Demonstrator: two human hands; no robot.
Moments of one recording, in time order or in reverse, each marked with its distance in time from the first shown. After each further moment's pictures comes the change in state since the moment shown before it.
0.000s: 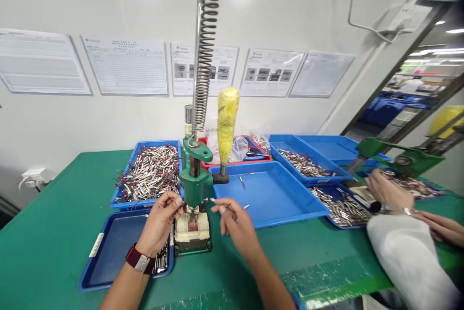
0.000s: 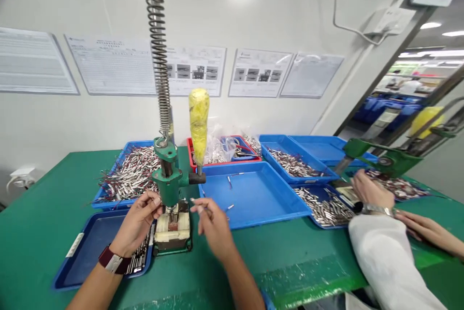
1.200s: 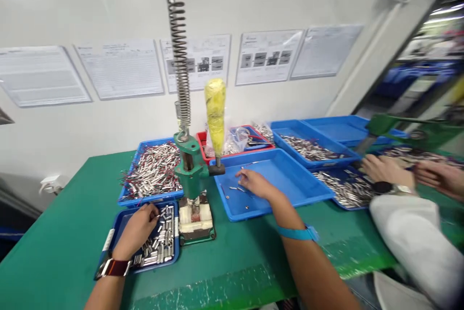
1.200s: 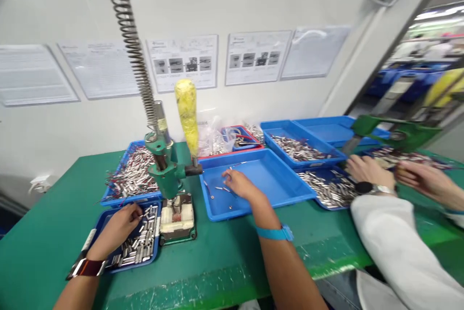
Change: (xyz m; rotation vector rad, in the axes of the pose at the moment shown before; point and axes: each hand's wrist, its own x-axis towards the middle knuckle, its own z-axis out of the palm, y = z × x) left_hand -0.016 0.013 -0.098 1.441 -0.036 0.041; right_hand 0.097 0.037 -0.109 -0.908 -0.259 0.077
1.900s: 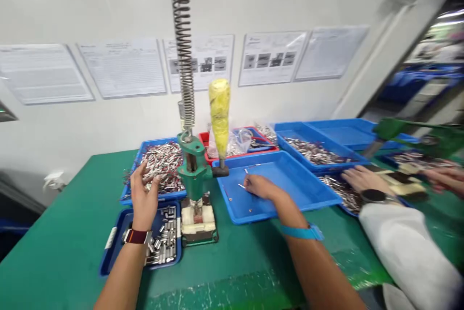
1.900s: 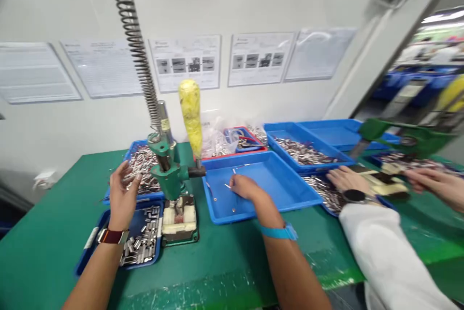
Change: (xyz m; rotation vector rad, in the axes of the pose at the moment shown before) left_hand 0.039 0.071 -0.015 -0.704 0.726 0.044; right_hand 0.012 0.018 0.007 -0.056 -0.039 0.099
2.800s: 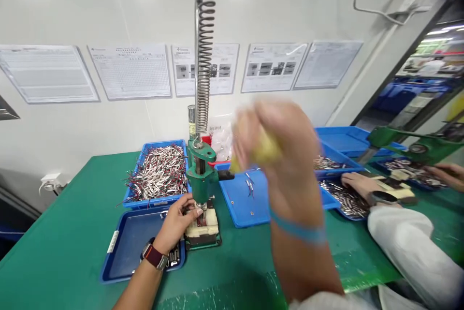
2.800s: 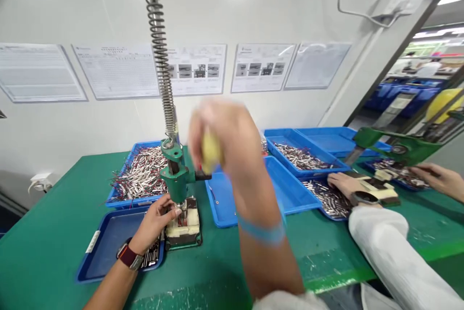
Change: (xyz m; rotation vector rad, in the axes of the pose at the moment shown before) left_hand -0.050 -0.006 0.024 -0.322 -0.722 -0.246; right_hand -0.099 -0.257 -0.154 1.131 0.351 -0.955
